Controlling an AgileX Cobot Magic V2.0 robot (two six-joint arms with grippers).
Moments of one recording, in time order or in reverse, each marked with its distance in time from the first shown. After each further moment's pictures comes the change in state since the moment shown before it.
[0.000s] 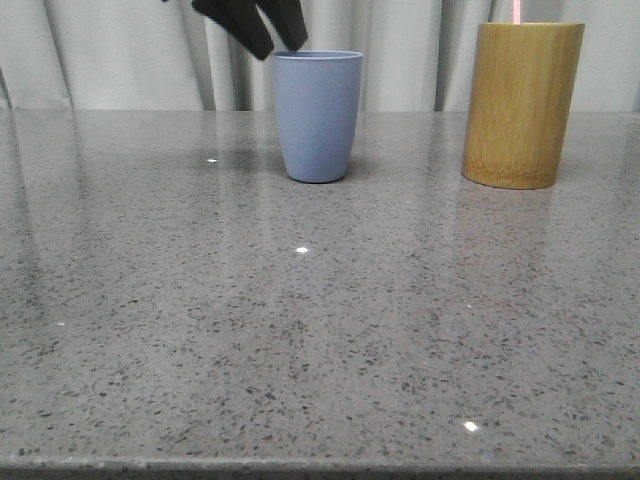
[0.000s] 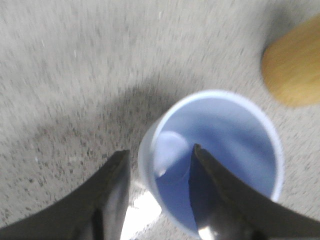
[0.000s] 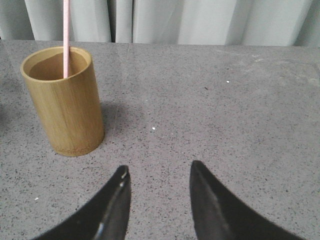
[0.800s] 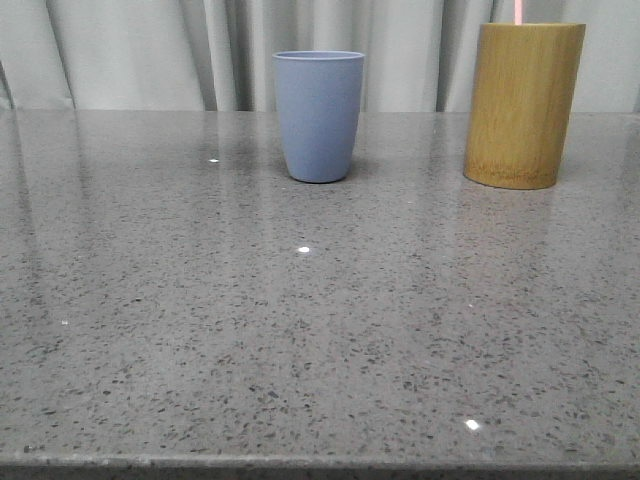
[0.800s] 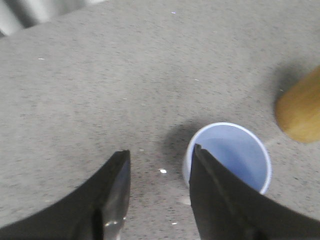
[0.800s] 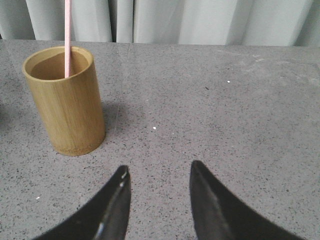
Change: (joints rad) left arm -0.001 -0.162 -0.060 0.216 0.014 -0.059; right arm 0.000 0.000 0.000 0.000 0.000 0.000
